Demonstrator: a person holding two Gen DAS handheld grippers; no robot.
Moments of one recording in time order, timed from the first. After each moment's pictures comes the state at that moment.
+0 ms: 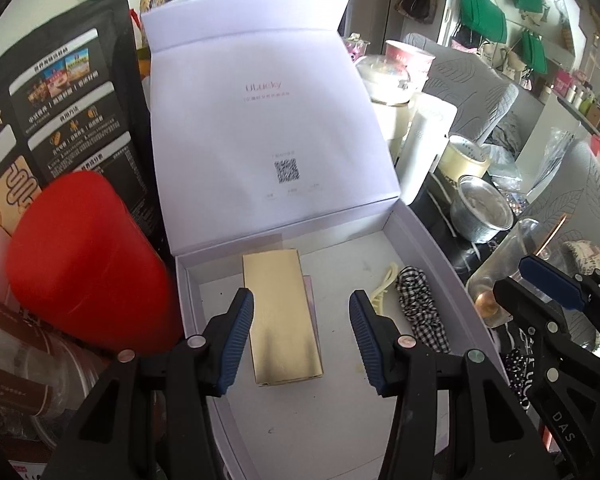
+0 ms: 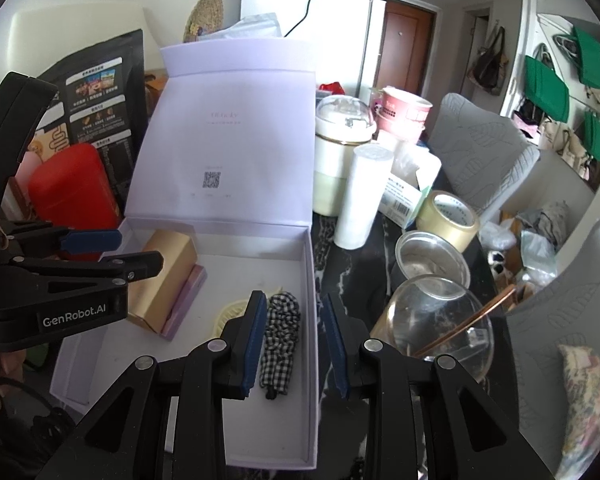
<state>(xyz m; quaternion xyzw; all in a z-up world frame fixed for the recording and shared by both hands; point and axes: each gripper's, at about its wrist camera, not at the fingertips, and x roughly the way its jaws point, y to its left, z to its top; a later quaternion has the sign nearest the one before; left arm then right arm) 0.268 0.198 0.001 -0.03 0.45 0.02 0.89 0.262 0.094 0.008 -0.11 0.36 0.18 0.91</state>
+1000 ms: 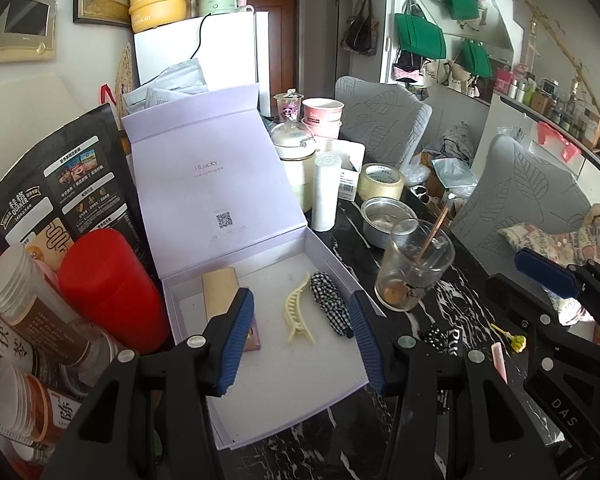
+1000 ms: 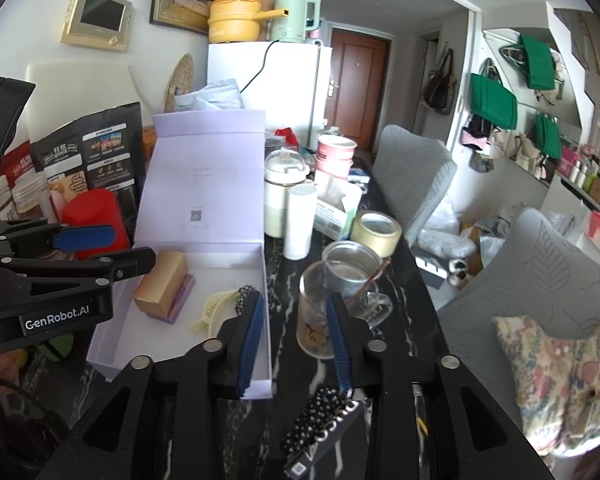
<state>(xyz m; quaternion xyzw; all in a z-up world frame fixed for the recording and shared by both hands) 0.176 0.137 0.080 0.01 0.37 -0.05 0.93 0.160 0.031 0.075 -0.09 0.30 0.12 0.94</state>
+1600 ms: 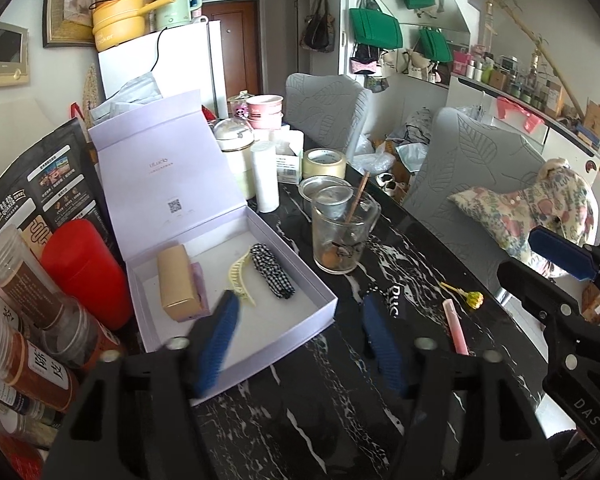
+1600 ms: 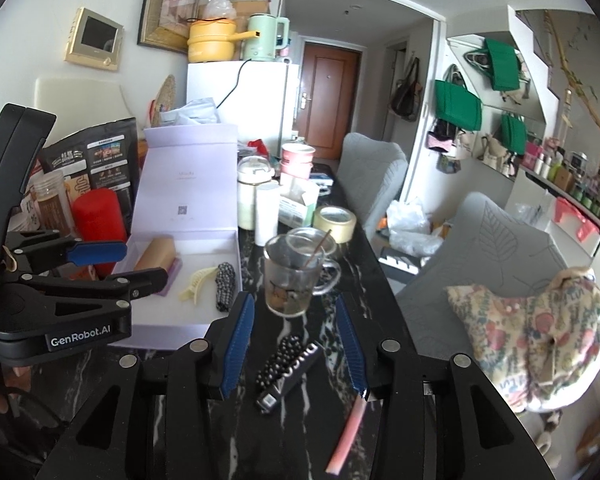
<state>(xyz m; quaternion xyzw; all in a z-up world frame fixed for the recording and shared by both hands) 0.113 0.083 0.076 0.04 0.36 -0.10 0.93 0.074 -0.017 0.084 -0.08 0.27 0.07 0.96</state>
